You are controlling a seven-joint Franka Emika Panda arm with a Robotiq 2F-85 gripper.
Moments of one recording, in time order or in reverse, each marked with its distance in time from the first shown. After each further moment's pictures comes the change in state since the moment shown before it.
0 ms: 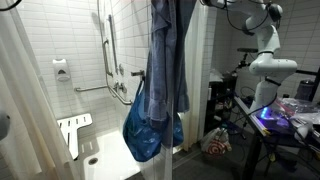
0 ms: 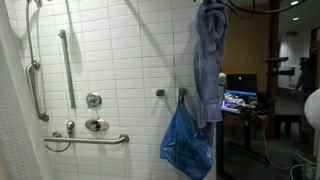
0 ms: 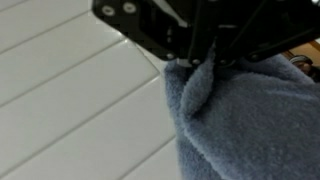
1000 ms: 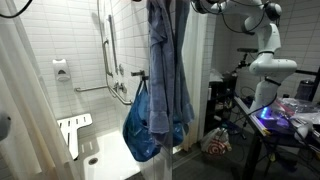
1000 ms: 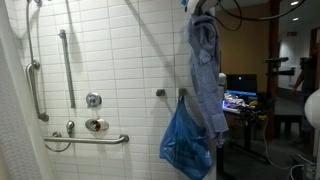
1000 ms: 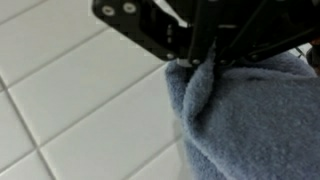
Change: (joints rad) arm -0.032 0.065 0.171 0.012 -0.033 -0.032 0.003
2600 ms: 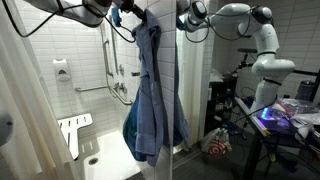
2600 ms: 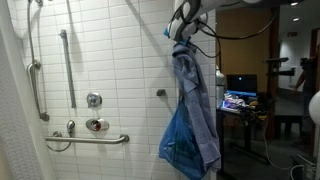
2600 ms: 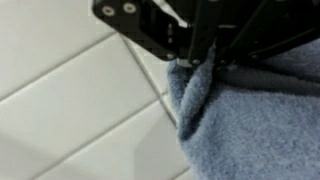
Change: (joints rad) arm -0.234 0.006 0.438 -0.019 0.081 -0.093 -0.020
